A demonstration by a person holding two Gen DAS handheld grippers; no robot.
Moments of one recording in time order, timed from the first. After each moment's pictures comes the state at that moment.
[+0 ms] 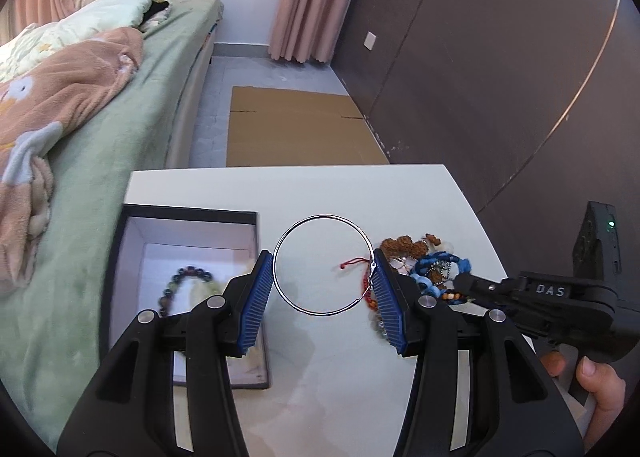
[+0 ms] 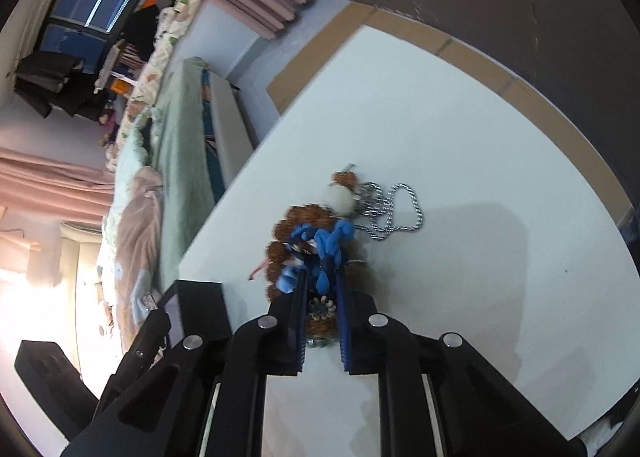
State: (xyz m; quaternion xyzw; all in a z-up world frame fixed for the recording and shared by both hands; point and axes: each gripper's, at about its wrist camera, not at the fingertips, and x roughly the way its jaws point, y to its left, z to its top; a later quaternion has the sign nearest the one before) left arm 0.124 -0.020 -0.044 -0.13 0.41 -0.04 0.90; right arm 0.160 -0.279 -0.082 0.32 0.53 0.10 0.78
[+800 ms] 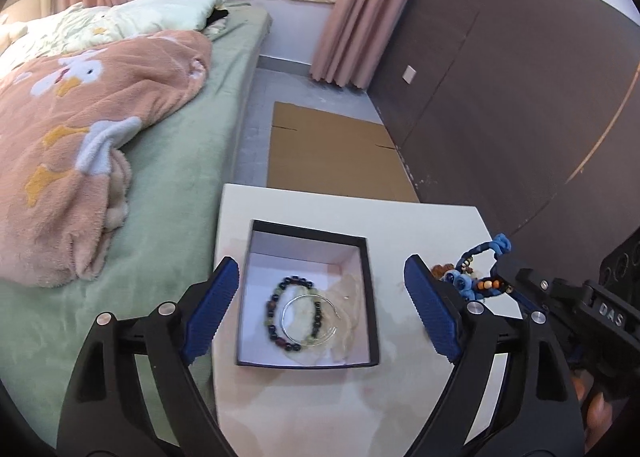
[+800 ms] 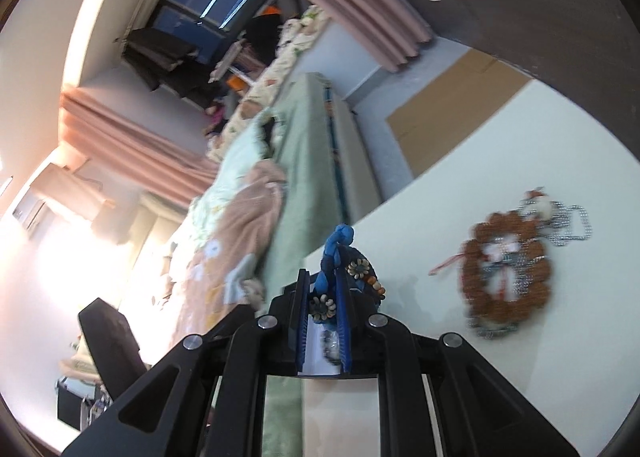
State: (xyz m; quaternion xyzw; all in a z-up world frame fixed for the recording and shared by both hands) left arm 0.091 0.066 -0.018 -0.18 0.39 0.02 0.90; right arm 0.124 -0.190 -0.017 0.32 0.40 0.27 0.81
